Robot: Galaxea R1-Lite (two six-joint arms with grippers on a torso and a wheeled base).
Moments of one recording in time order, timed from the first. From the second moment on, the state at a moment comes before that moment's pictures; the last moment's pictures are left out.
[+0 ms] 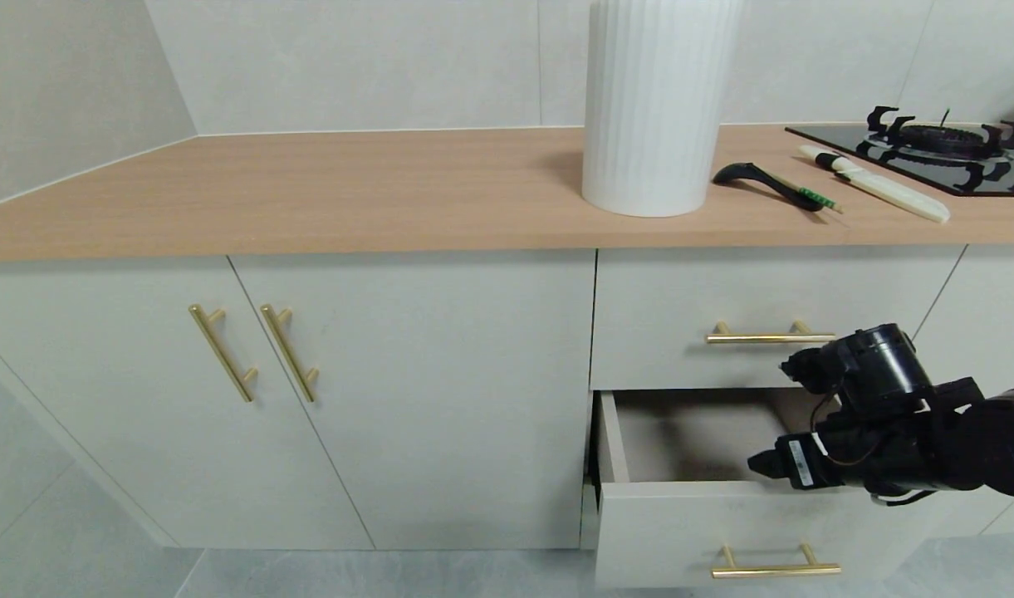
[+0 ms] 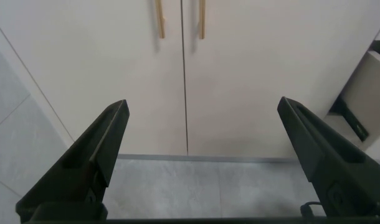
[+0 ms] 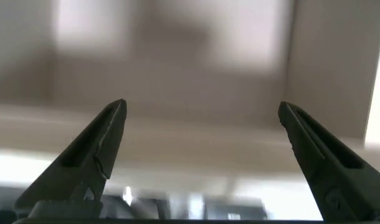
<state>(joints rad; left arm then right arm) 0.01 0.00 0.00 0.00 0.03 0.00 0.30 1.78 -0.76 -0.11 -0.19 0.12</state>
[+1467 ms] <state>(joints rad) 0.01 0.00 0.00 0.00 0.03 0.00 0.44 1.70 -0.84 0.64 -0.14 -0.04</state>
